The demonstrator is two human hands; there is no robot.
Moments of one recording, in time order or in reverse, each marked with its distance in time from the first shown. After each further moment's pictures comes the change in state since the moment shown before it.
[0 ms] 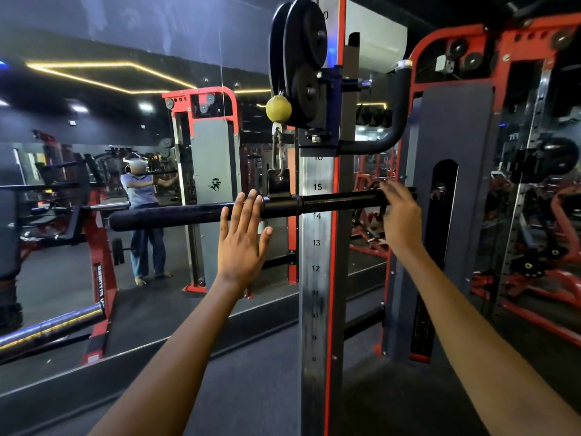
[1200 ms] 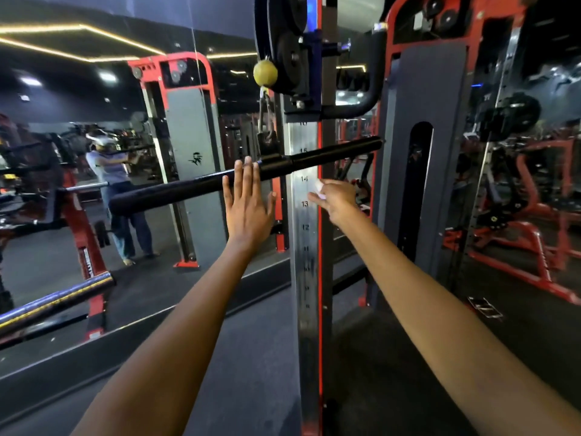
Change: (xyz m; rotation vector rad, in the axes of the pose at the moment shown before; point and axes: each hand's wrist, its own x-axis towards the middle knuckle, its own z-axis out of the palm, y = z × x) left_hand -0.011 0.034 -0.041 0.027 -0.185 -0.091; right_hand -0.051 -0.136 -0.029 0.984 -0.308 0.991
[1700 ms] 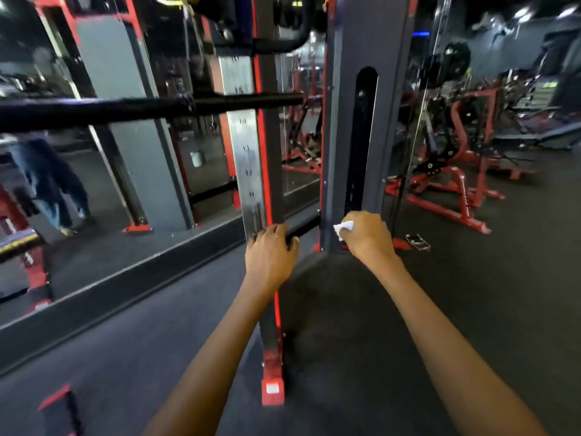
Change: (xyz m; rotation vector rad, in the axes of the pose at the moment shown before) left_hand -0.179 0.144 -0.022 -0.308 -0.572 -0.048; right_hand -0.133 0.074 -0.207 -1.292 0.141 -0.183
